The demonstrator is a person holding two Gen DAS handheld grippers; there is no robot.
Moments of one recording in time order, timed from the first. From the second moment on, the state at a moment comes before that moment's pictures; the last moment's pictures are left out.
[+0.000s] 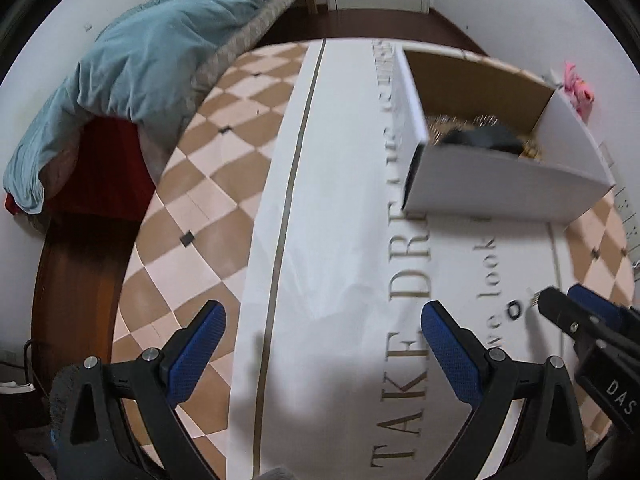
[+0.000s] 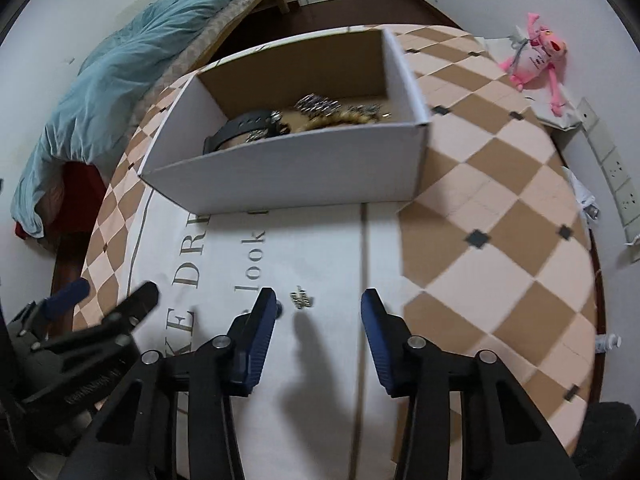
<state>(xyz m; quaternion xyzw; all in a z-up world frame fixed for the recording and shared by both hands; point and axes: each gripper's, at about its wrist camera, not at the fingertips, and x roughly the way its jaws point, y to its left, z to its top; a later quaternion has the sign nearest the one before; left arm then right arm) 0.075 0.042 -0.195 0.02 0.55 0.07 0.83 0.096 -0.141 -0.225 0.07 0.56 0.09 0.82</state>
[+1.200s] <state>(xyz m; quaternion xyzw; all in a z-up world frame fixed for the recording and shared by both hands) 0.089 -0.056 -0.208 0.04 0.54 -0.07 0.84 0.087 -0.231 -0.219 0.11 0.53 -0.01 0.84</state>
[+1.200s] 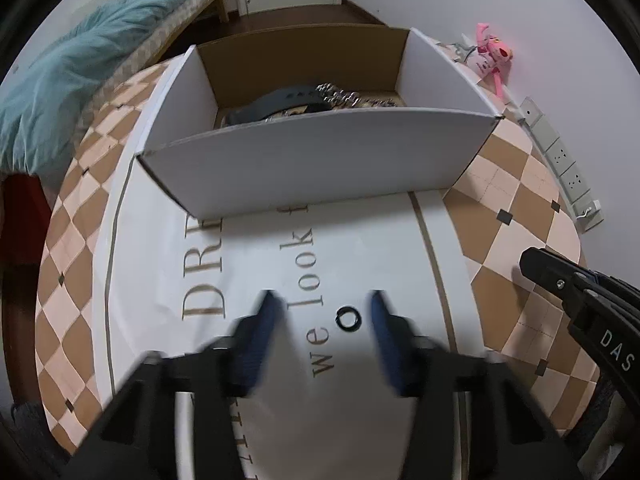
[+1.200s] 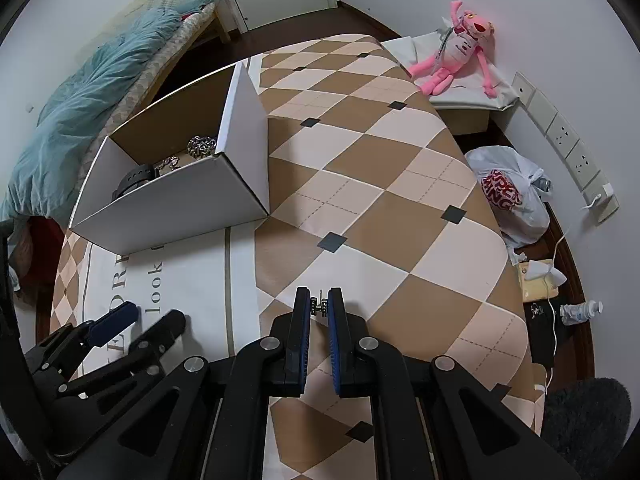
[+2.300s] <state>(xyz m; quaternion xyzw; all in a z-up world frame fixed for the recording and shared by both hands) 0.162 -0.011 -0.087 -0.08 0.49 -0.13 0.86 0.169 -0.198 -0.123 0.13 0.50 0.09 0.85</state>
